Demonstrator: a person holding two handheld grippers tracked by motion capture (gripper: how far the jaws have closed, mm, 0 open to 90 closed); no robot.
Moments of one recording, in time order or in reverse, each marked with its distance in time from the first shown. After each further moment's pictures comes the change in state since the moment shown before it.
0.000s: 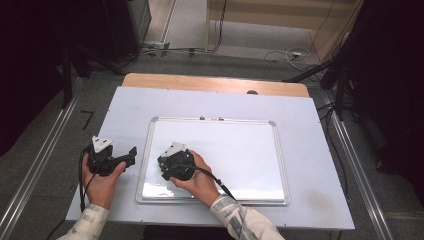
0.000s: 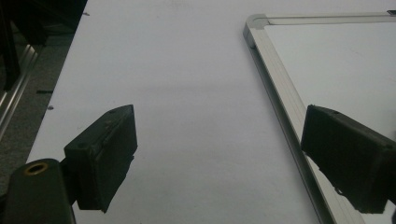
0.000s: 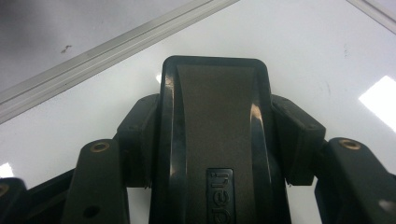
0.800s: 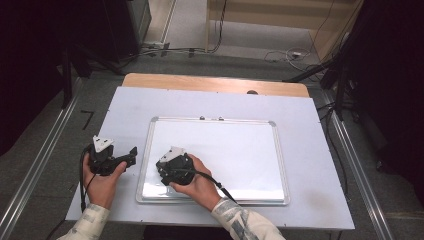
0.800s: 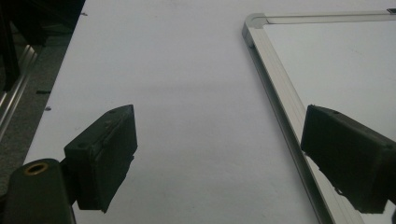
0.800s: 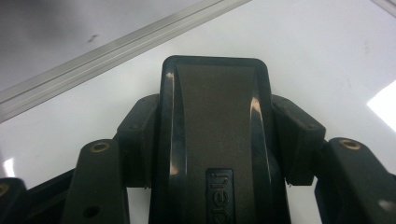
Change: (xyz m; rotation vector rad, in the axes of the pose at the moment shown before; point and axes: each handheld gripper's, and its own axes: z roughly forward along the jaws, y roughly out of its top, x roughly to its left) left arm -0.001 0.000 0.000 -0.001 -0.001 0.007; right arm 0.005 -0.003 -0.003 0.003 0.035 -0.014
